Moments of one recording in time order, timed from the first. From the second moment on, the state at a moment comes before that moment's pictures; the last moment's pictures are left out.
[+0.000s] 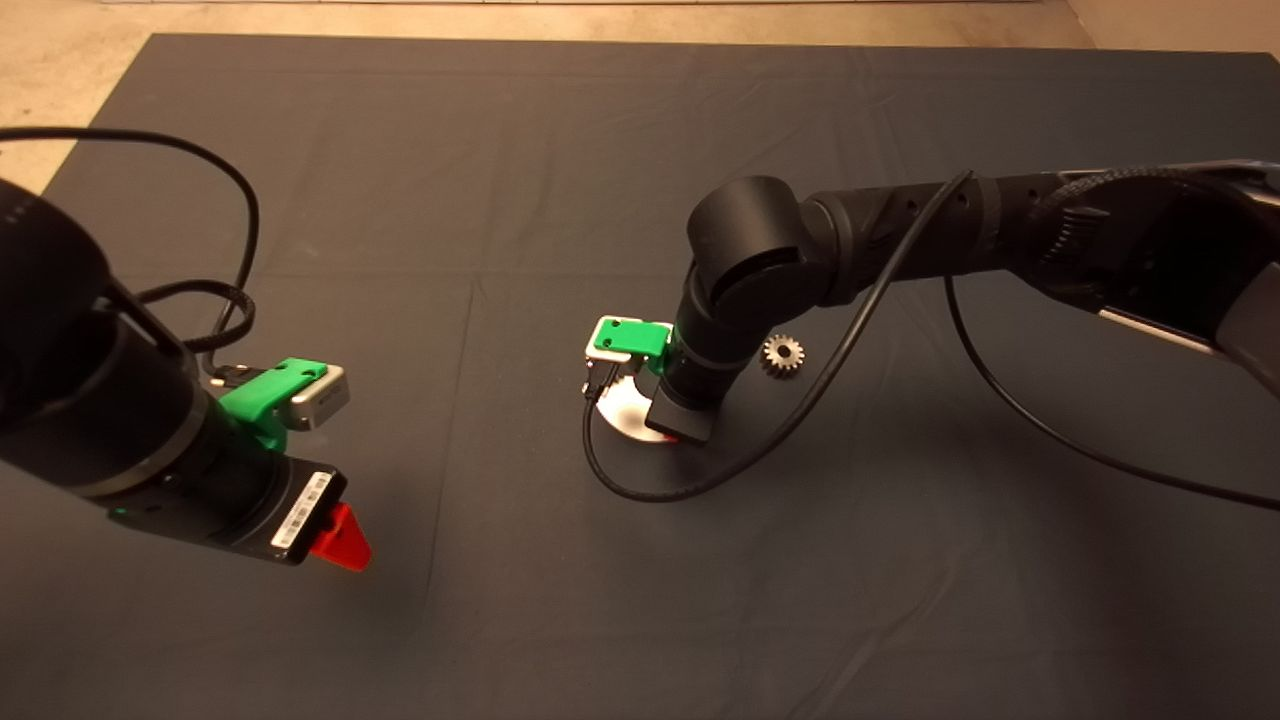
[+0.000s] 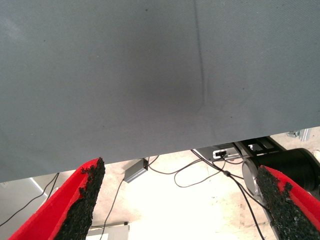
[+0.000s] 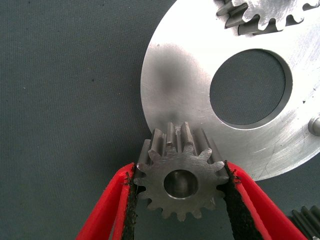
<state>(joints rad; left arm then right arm) -0.55 2.08 -0.55 0.01 1.53 -1.34 0.32 2.92 -1.19 -0.35 -1.54 0.56</state>
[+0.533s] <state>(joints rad) -0.55 2.08 -0.55 0.01 1.53 -1.34 0.32 2.92 -1.19 -0.35 -1.54 0.55</state>
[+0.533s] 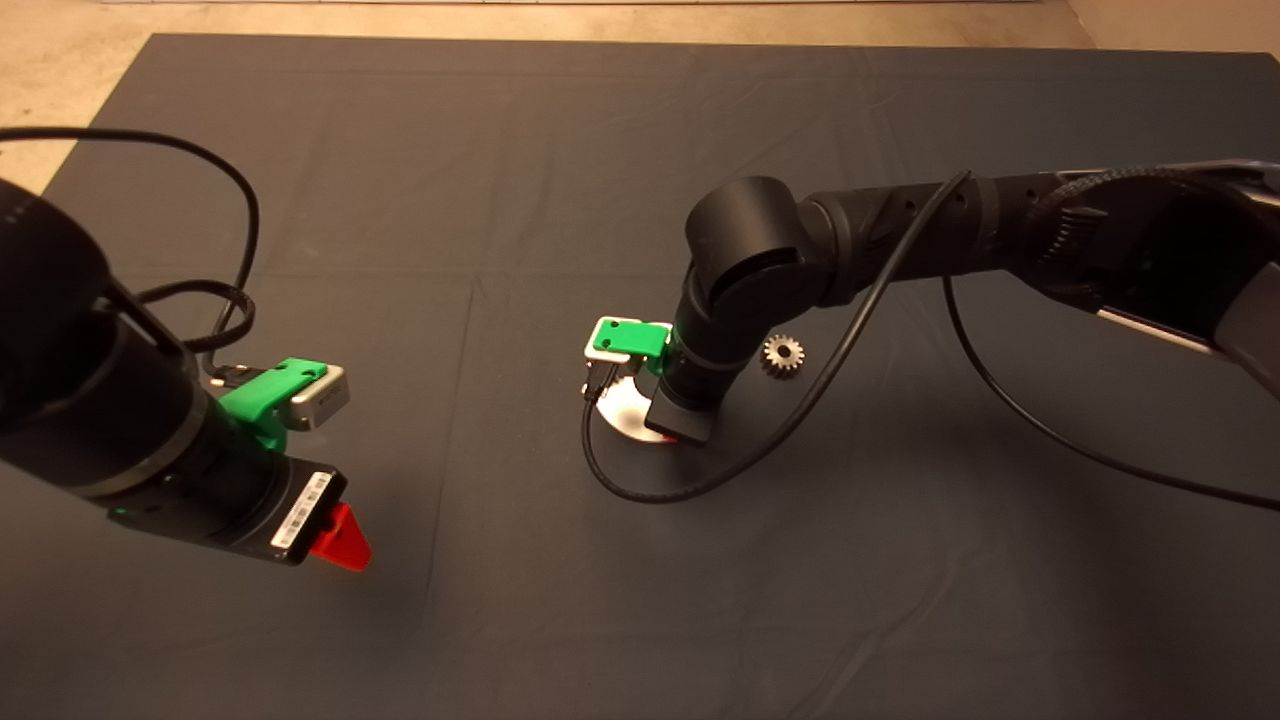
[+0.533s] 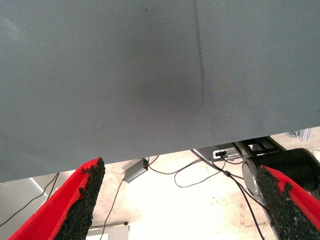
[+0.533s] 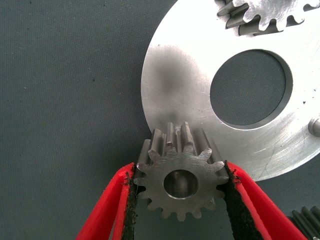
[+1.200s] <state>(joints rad) -0.55 2.08 -0.55 0.01 1.53 -1.34 0.32 2.91 -1.19 -0.35 -1.53 0.55</state>
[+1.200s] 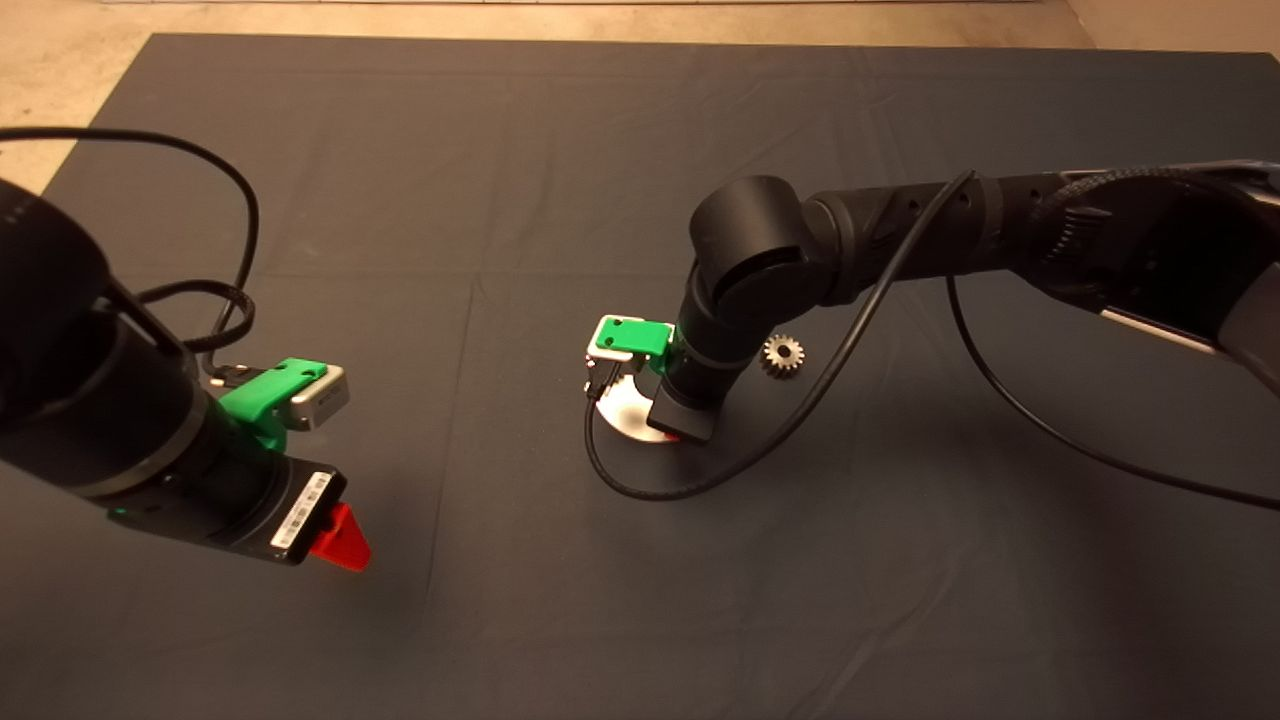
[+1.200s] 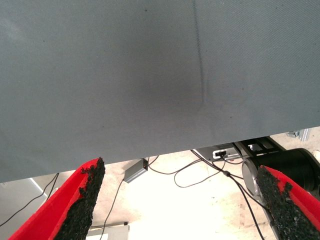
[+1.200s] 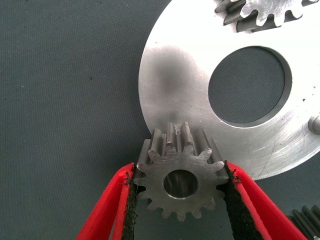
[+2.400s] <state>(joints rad) -0.55 2.08 -0.55 0.01 1.53 -1.34 0.32 2.90 -1.17 -0.35 -1.53 0.55</state>
